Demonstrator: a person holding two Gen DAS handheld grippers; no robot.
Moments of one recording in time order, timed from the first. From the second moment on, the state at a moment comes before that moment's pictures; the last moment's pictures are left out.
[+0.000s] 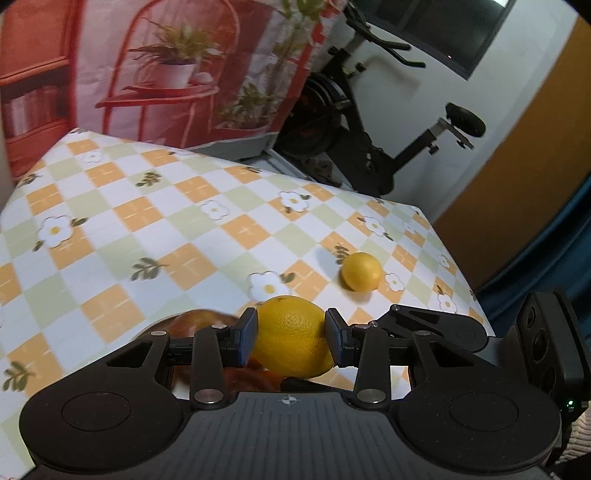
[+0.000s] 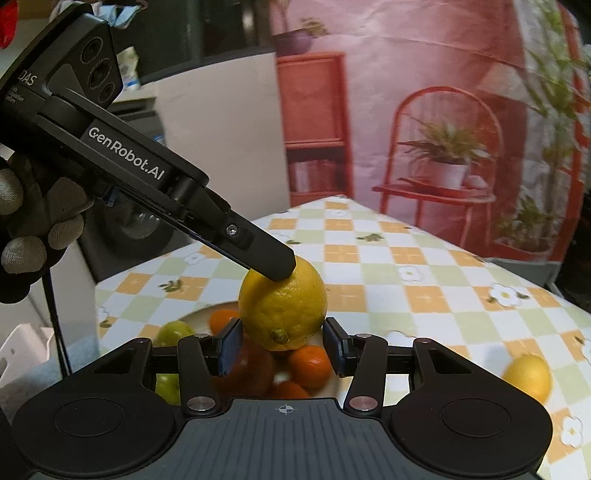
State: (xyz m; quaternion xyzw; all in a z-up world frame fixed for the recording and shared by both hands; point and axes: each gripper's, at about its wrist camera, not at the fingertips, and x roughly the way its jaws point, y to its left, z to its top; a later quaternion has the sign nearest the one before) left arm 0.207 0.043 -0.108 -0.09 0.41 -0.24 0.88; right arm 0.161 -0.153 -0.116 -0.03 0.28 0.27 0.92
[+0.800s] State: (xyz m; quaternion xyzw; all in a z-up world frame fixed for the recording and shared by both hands) left arm 0.195 0.129 -0.142 -0.14 0.44 -0.21 0.86; right arm 0.190 -0.046 -0.131 -0.13 0.36 0.32 0.87
